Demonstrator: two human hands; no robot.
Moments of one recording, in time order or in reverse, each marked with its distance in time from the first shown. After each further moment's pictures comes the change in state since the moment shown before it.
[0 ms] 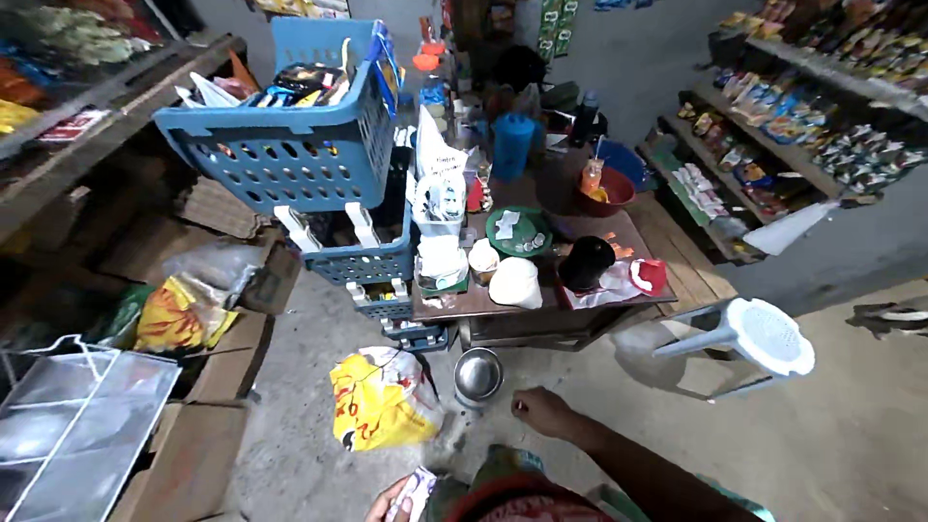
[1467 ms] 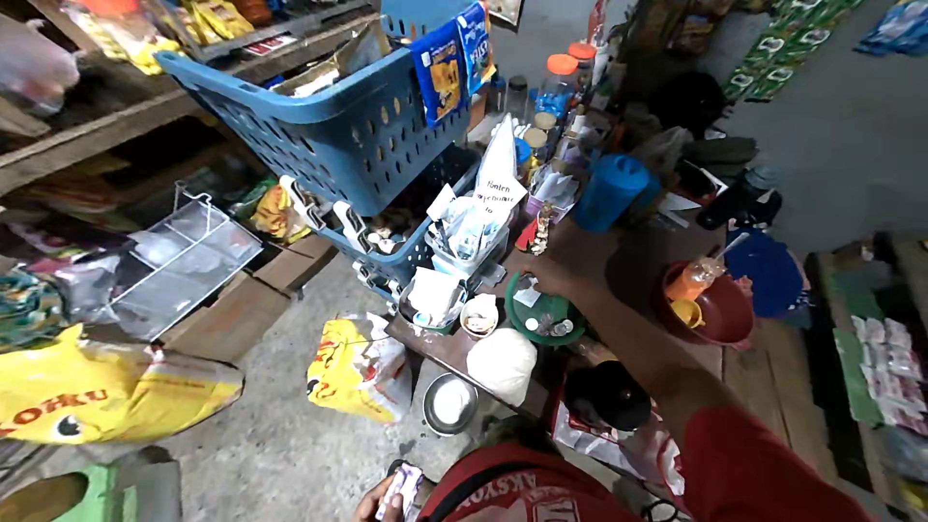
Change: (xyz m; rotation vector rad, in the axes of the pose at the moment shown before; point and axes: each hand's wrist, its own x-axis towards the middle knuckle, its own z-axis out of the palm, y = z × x) left_hand 0.084 0.044 0.255 -0.259 0.591 0.000; right_hand 0.248 -0.040 -0.400 -0.678 -0.002 -0.499
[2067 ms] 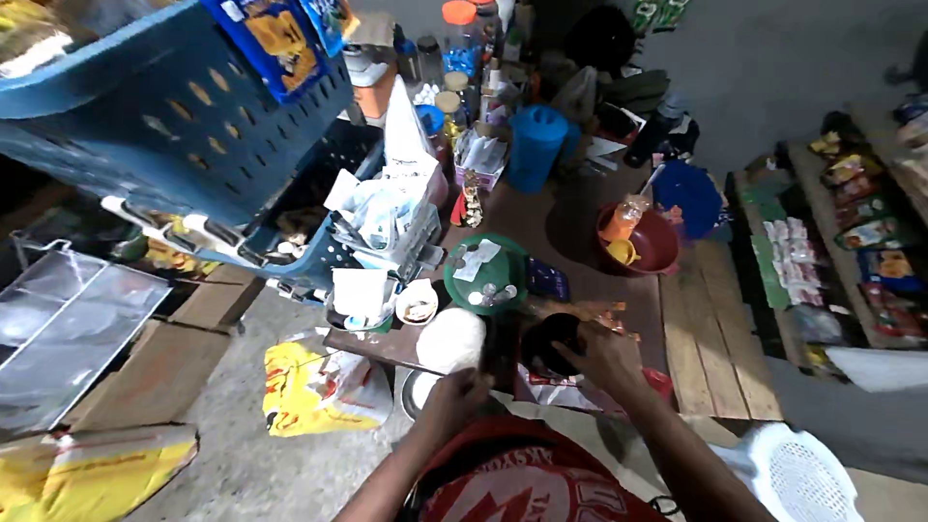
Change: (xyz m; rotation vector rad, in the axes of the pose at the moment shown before) left_hand 0.099 0.098 0.170 0.645 -0.869 0.028; right_hand -0.268 -0.003 0.111 0.090 0.440 0.558
